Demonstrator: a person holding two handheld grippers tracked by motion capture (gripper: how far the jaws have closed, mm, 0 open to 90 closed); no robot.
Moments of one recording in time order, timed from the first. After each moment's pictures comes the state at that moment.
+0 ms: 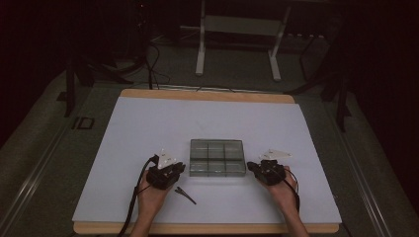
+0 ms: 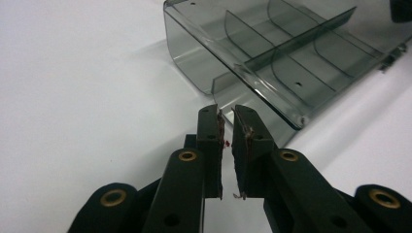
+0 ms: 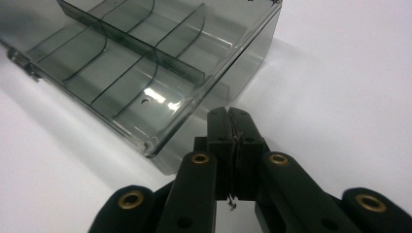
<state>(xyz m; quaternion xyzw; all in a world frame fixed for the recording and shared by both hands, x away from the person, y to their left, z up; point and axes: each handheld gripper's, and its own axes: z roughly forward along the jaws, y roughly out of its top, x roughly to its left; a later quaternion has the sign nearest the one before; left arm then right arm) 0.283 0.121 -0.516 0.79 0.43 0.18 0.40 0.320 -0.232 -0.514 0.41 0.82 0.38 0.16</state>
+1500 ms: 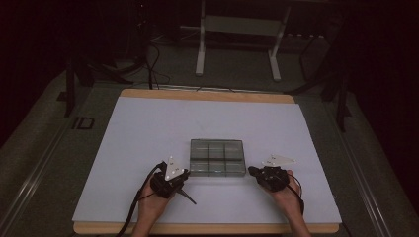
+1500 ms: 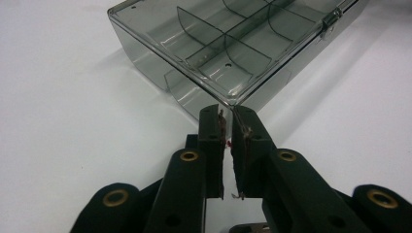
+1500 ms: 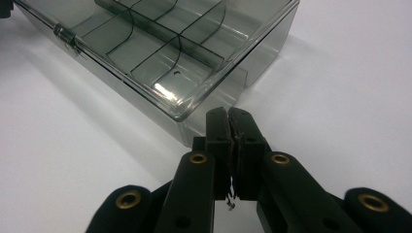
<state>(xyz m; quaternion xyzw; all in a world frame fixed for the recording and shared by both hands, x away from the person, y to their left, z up) 0.265 0.105 -0.514 0.83 0.36 0.20 0.38 0.303 -0.240 -0.513 0.38 0.83 0.39 0.15</state>
